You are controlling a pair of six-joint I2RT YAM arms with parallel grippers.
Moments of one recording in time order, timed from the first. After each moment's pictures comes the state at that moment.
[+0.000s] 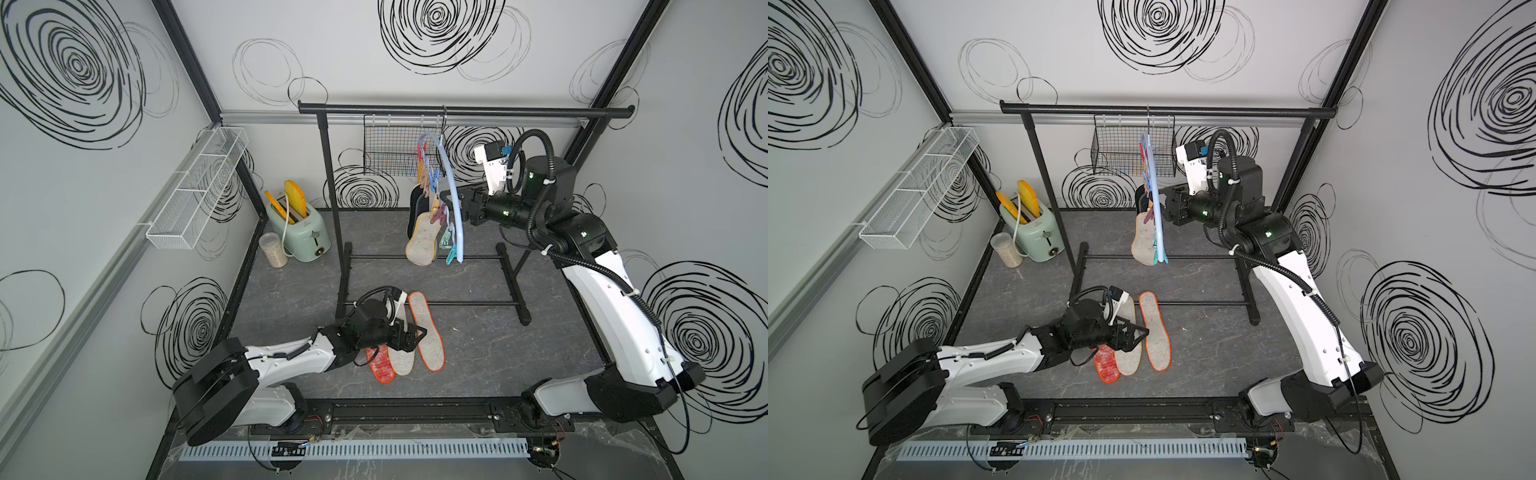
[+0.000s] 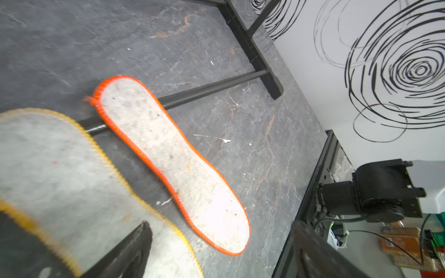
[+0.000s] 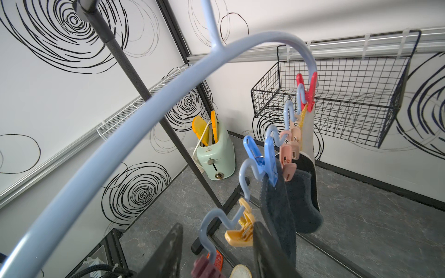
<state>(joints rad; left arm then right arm) -0.83 1.25 0.50 0.20 0.22 -0.59 0.48 1.41 1.87 -0.70 -0.39 0.29</state>
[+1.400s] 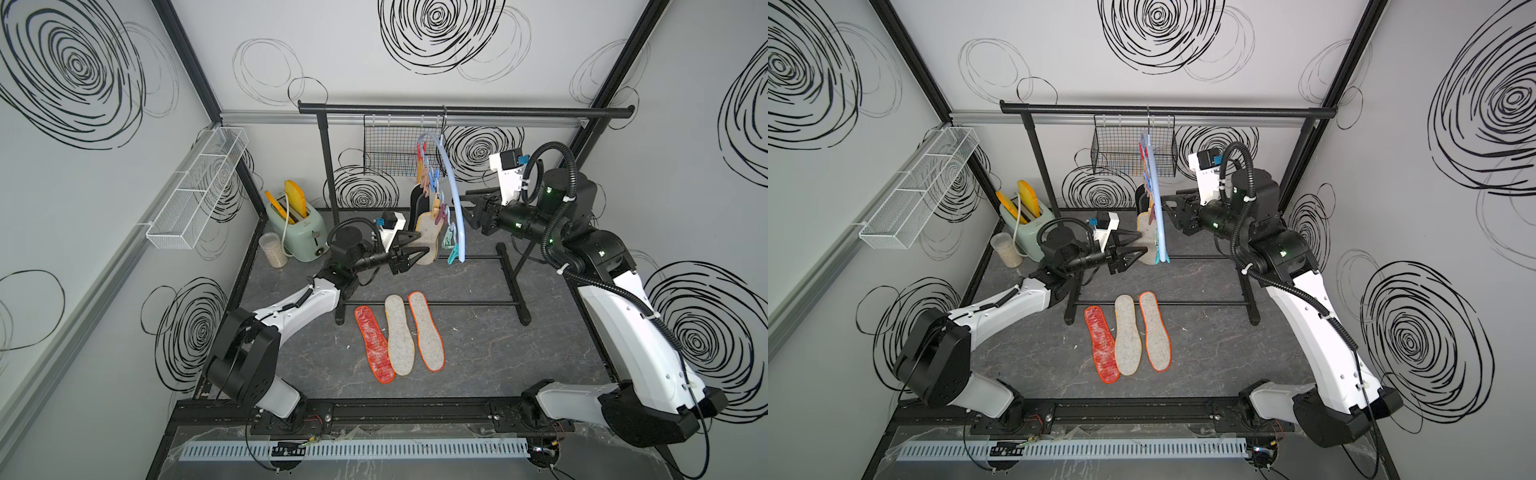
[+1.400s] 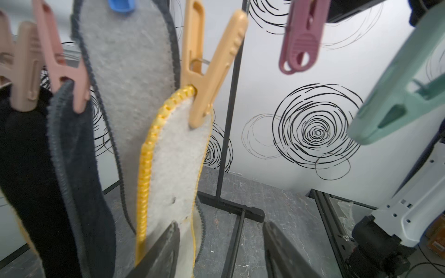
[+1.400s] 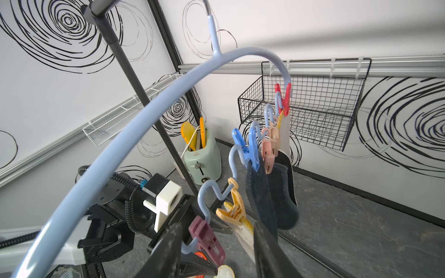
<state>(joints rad) -0.49 1.53 0.99 0.62 0.77 -0.18 0.48 1.29 1.75 -0.66 -0.31 0.23</state>
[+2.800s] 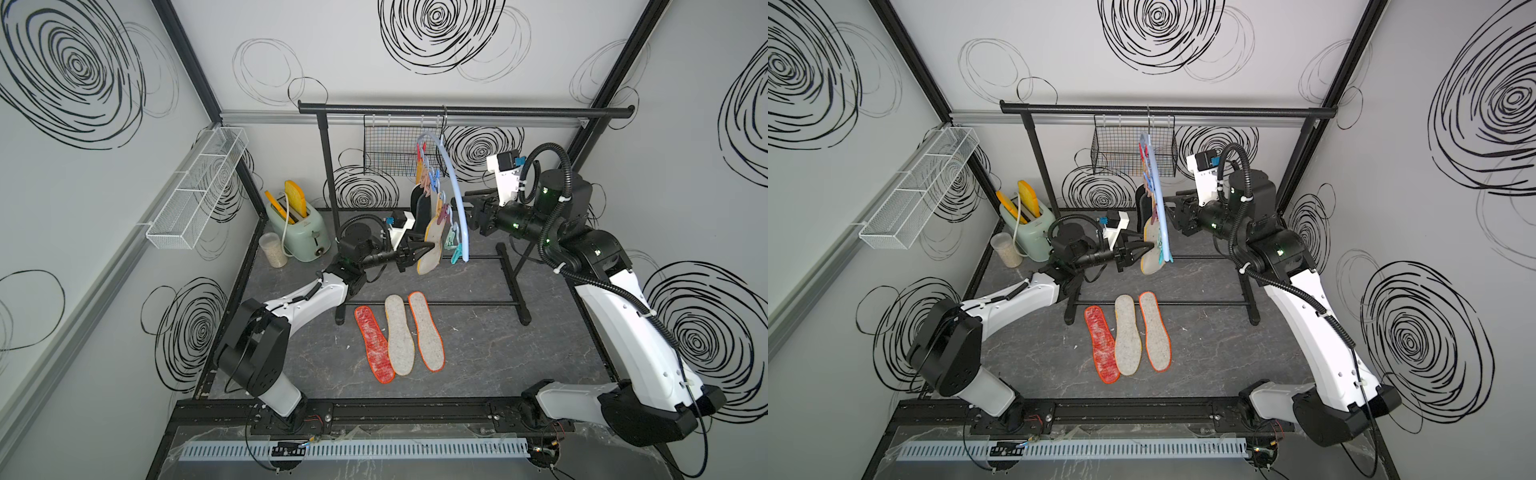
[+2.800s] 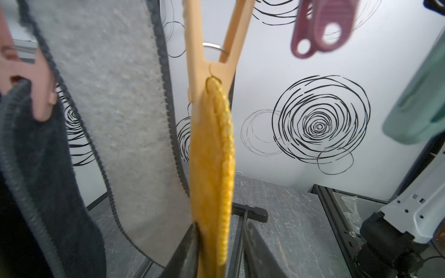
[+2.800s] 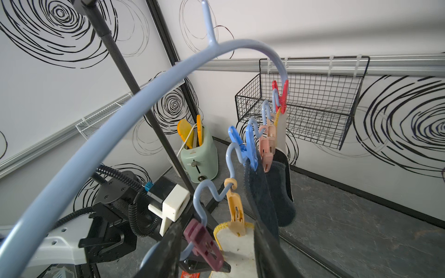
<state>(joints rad) -0.52 1.61 1.06 0.61 0.76 -0.14 0.48 1.29 1.74 -0.65 -0.31 0.22</state>
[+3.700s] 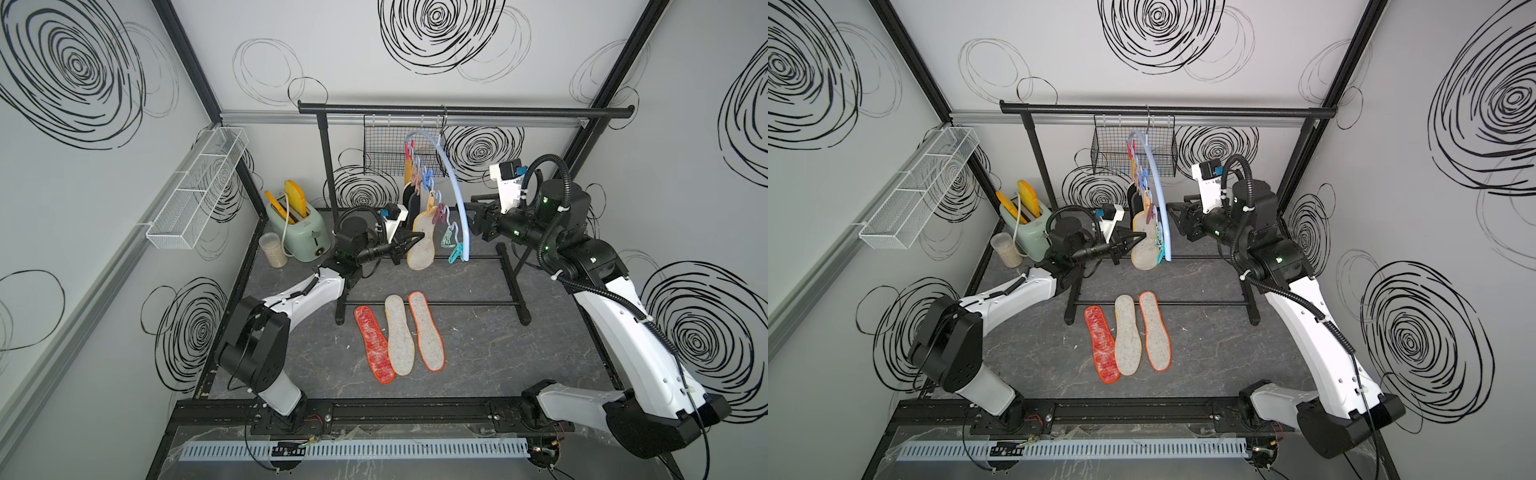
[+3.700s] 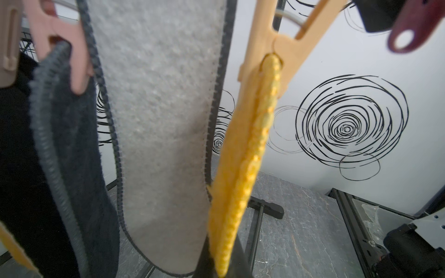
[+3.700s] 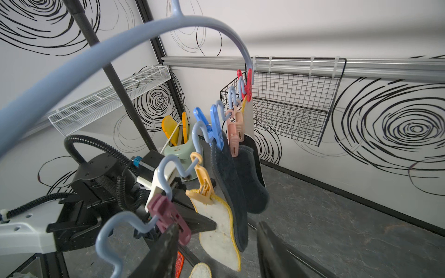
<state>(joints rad) -0.46 1.62 1.09 0.51 0.72 -0.14 0.44 1.20 1.55 -0.54 -0.28 0.14</state>
